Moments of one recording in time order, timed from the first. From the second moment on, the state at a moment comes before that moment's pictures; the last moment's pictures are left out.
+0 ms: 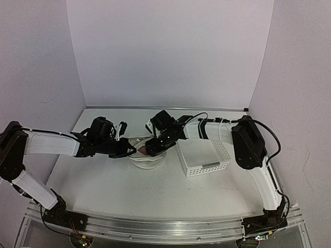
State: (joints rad) left arm -0.64 1.47 0.75 0.06 0.31 -0.63; right arm 0.88 2.33 1.88 -0.52 0.02 0.18
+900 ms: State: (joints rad) left arm -0.64 1.52 0.74 0.06 0.31 -0.63; right arm 0.88 2.22 1.75 -0.44 -0.07 0.23
